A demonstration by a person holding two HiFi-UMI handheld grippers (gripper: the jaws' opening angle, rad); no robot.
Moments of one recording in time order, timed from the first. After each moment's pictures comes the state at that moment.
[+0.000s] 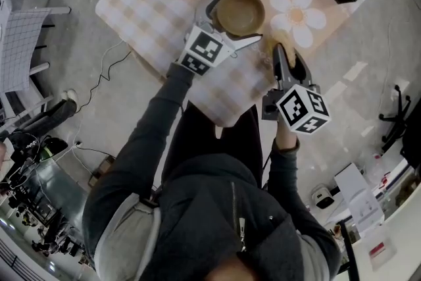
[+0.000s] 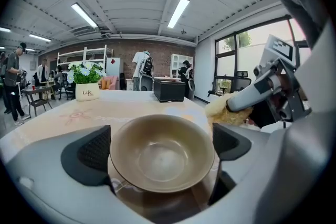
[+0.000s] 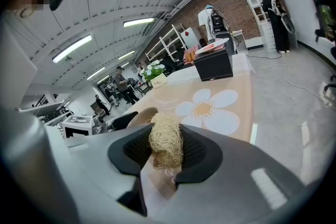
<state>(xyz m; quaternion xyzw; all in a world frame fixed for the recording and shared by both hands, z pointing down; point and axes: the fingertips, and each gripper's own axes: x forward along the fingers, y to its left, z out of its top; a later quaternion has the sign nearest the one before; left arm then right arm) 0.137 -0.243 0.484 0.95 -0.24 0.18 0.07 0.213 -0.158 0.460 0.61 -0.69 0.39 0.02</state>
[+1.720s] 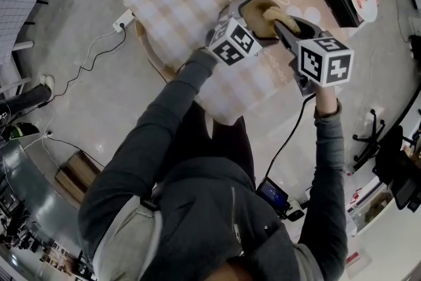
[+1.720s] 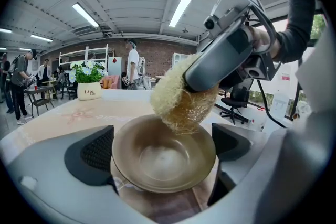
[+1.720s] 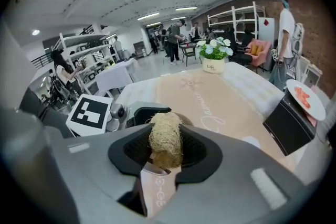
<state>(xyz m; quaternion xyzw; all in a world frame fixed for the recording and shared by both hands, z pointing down) 0.148 -0.239 0.491 0.95 -0.25 0.18 0.08 0.141 -0.226 0.427 0.38 -0.82 0.27 0.33</state>
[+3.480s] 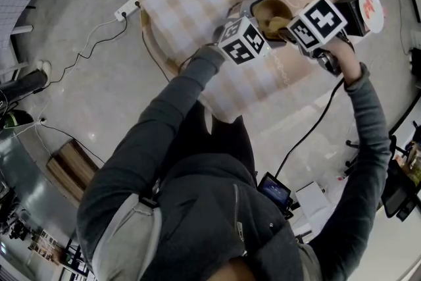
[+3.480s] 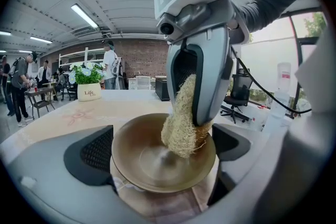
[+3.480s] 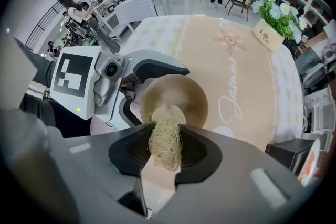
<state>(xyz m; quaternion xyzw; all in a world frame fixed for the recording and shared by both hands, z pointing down) 0.149 -0.239 0.491 0.95 -0.25 0.19 0.07 0.140 -0.213 0.477 0.14 -0.71 0.26 0.64</state>
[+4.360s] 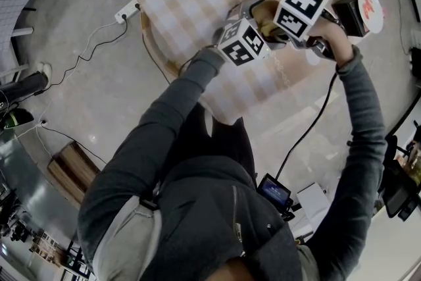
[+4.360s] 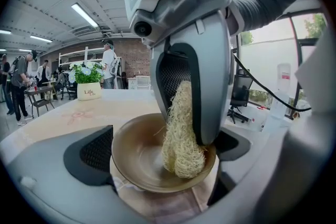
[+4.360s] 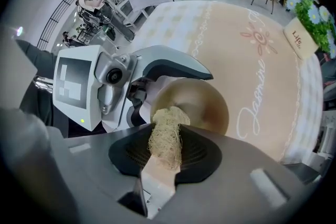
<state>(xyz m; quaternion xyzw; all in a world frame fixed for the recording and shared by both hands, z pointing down) 0.149 -0.239 0.491 0.95 -0.25 0.19 0.07 0.117 -0.203 0.484 0.03 -0.68 0.27 0.68</state>
